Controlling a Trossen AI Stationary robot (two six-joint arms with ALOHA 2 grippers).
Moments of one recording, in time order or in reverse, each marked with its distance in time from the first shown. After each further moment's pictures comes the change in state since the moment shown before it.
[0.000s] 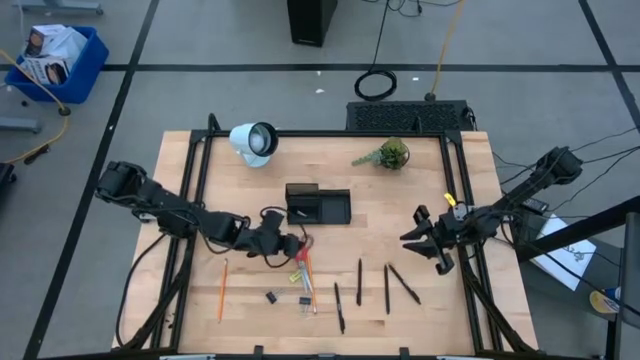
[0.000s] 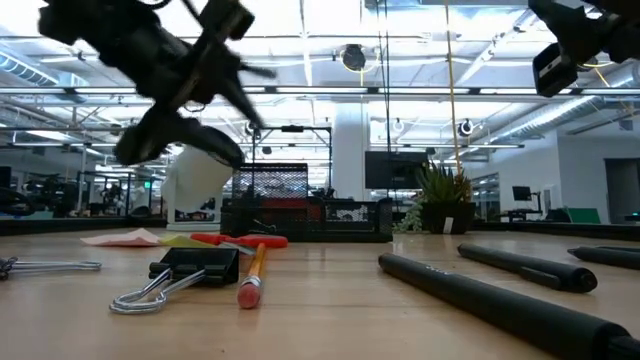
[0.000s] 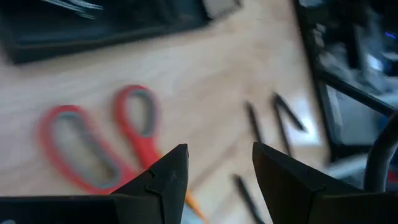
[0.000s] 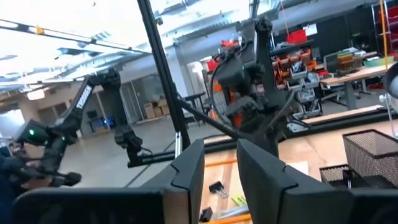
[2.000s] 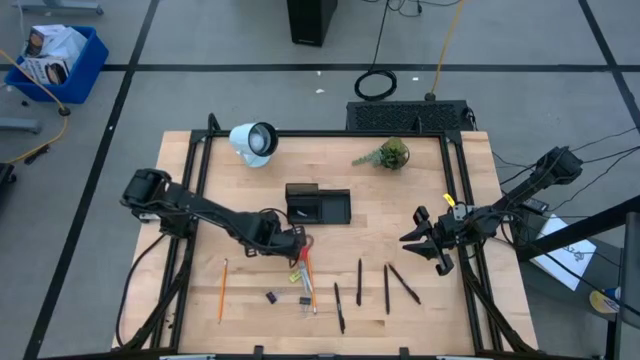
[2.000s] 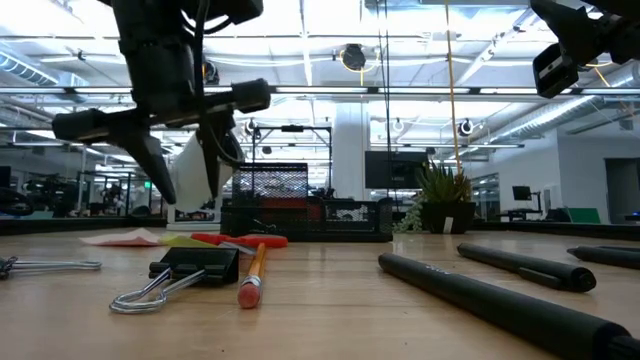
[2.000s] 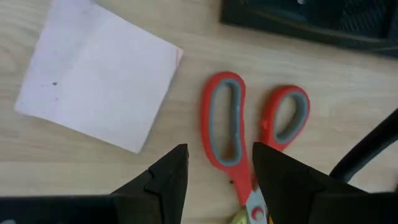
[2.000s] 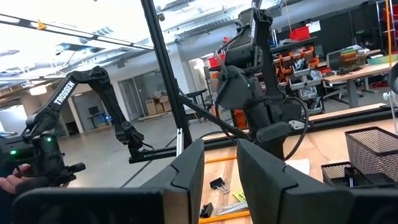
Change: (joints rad) left arm 0.062 0.245 0.373 -0.763 0.142 -0.538; right arm 0.000 0.001 0.000 -0.019 -0.011 0.000
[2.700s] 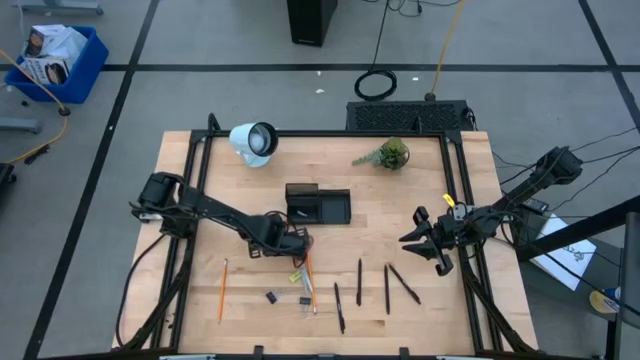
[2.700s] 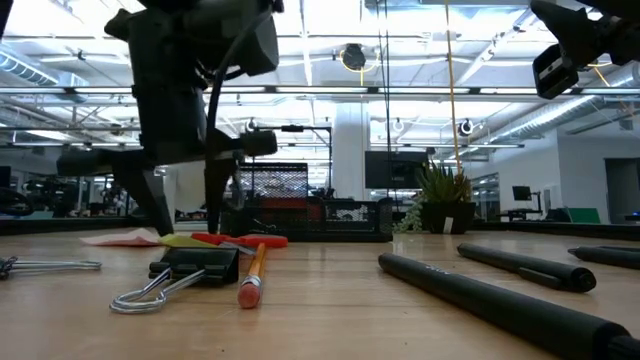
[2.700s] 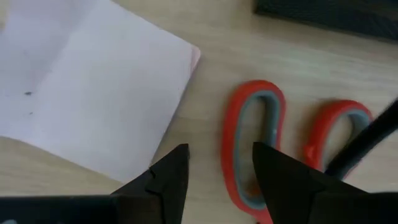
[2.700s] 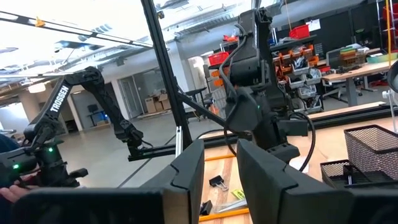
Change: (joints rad) left arm 0.033 0.122 -0.002 0.043 0.047 0.006; right arm 0.000 0.000 0.000 -0.011 0.000 0.000
